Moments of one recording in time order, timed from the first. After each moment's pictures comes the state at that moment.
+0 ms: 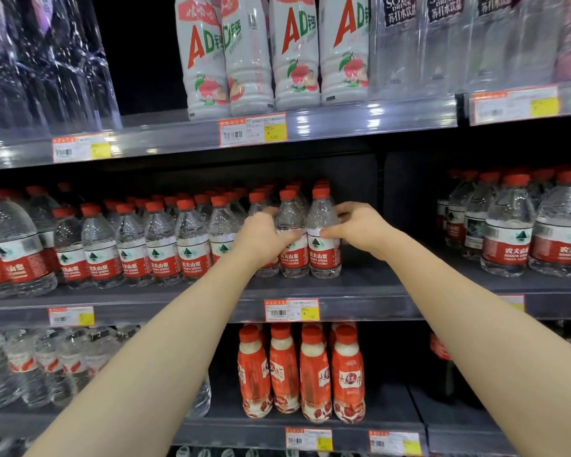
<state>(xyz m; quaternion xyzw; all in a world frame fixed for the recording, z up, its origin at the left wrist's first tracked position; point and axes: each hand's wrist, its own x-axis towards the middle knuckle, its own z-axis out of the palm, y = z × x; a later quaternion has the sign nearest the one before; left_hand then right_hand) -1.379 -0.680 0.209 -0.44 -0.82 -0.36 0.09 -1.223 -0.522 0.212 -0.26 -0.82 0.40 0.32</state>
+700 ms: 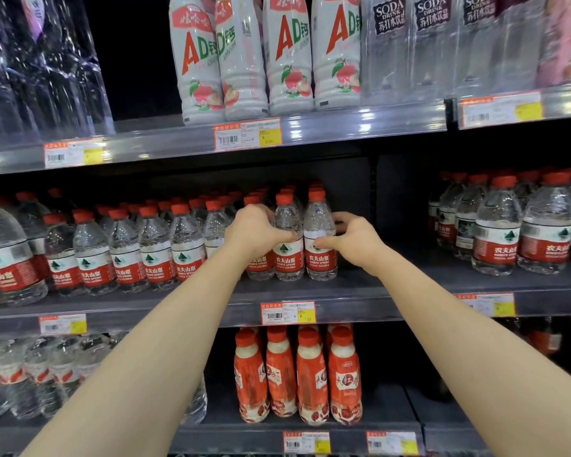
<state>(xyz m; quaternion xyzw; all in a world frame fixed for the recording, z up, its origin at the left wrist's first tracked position) -1.376 -0.685 0.228 -0.43 -0.83 -0.34 0.11 -1.223 -0.528 0.187 -0.24 -0.79 0.42 0.37</state>
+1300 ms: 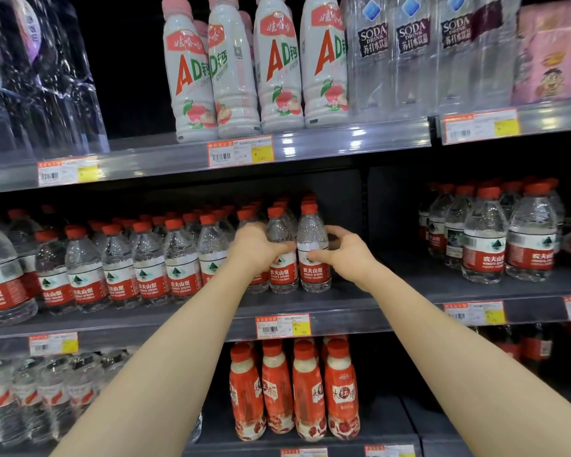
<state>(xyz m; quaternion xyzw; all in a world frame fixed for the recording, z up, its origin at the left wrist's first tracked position) -1.372 -0.674 0.221 -0.44 -0.80 -0.39 0.07 -1.221 -0.534 0.181 -0.23 -0.77 0.46 0.38</state>
